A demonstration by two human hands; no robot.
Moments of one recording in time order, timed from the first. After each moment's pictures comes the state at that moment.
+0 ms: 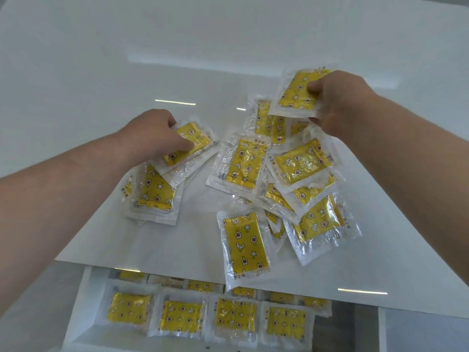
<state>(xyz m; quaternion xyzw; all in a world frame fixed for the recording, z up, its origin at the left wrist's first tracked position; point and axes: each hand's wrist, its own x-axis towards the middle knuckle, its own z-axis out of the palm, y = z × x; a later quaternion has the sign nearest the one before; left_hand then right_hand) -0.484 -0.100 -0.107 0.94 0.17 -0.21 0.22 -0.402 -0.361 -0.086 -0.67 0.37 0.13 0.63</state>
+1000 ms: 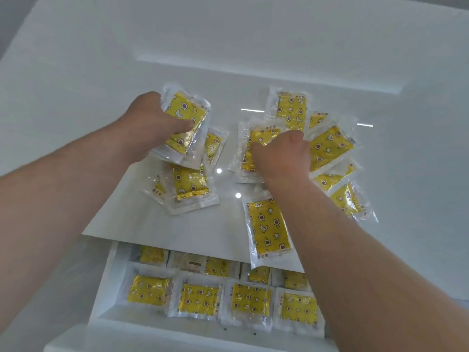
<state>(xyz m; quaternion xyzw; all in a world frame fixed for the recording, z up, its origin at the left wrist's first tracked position) -0.518 -0.063 -0.090 0.84 0.27 -0.12 0.46 -0.524 -0.264 -0.126 -0.96 0.14 0.12 0.21</state>
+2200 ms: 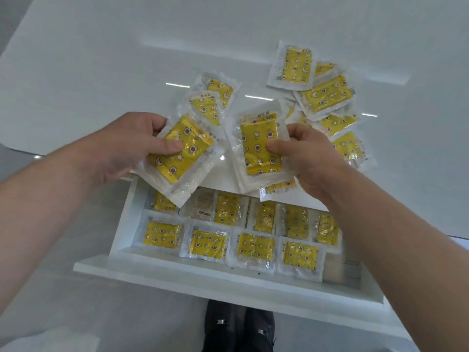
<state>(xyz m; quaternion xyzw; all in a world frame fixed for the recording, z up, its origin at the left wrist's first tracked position) -0.669 -0.040 -0.078 0.73 0.18 -0.26 0.61 -0.627 -0.310 -0.105 -0.69 0.17 0.26 0.65</state>
